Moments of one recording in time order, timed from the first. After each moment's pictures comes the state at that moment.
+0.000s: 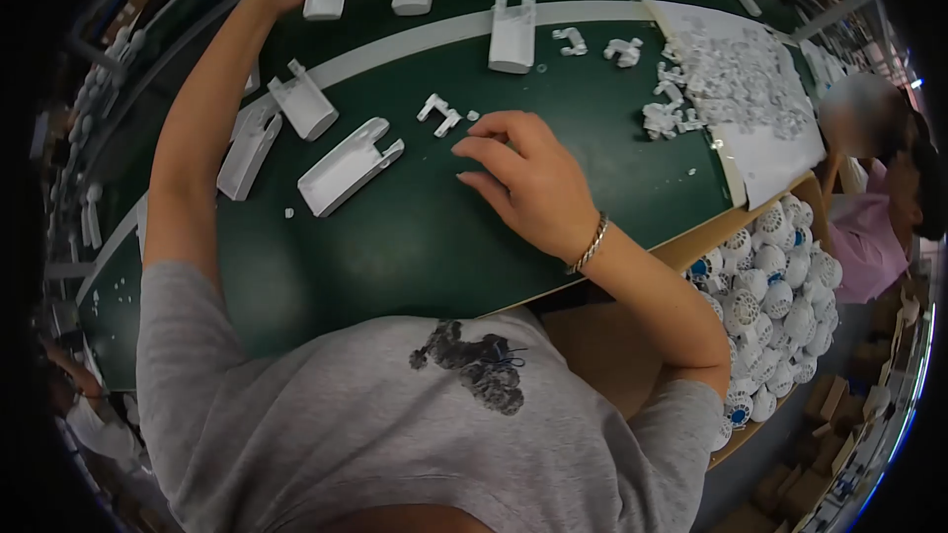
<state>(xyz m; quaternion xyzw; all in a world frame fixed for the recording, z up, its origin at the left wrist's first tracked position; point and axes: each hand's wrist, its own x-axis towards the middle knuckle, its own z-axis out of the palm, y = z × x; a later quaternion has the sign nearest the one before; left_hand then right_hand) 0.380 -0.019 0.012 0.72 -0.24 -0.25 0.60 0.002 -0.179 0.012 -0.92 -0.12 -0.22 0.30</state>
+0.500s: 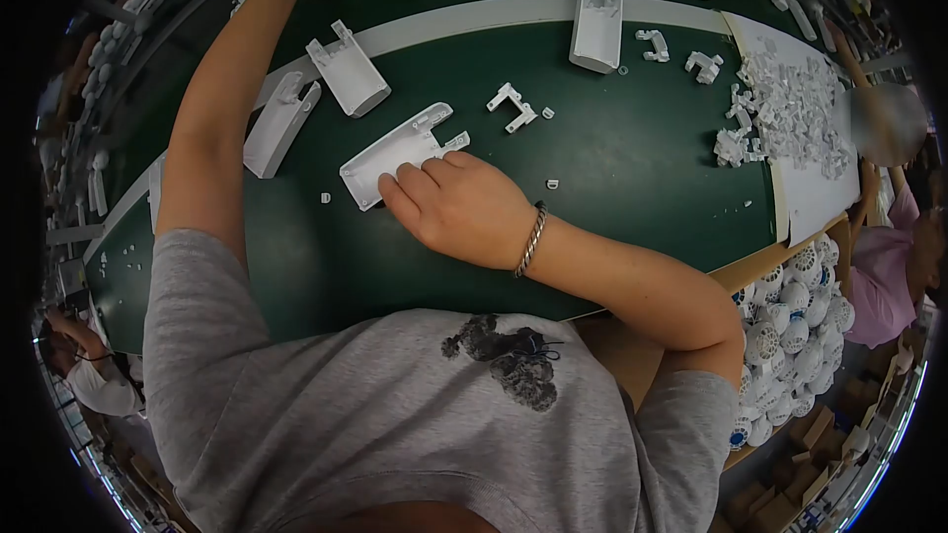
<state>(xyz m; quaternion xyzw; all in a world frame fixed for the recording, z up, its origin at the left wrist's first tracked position) 0.445 0.023 -0.039 0.91 -0.28 0.02 0.31 0.056 -0.097 -0.020 -0.91 -0.34 -0.21 0.13</state>
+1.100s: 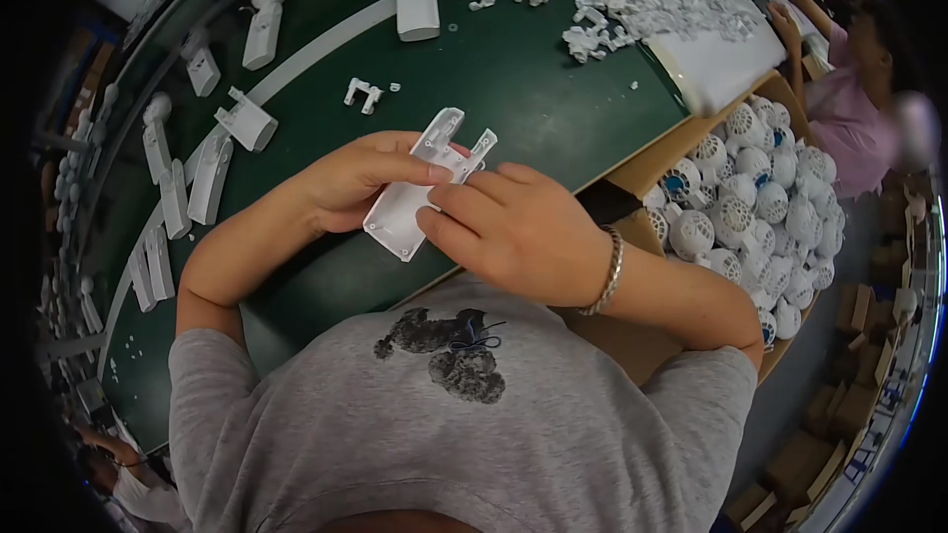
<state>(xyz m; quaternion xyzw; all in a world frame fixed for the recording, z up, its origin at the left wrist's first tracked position) 0.069 -0.045 0.024 0.40 -0.16 -0.72 0.54 -0.092 -0.170 0.053 -0.95 -0.21 -0.21 0.12</state>
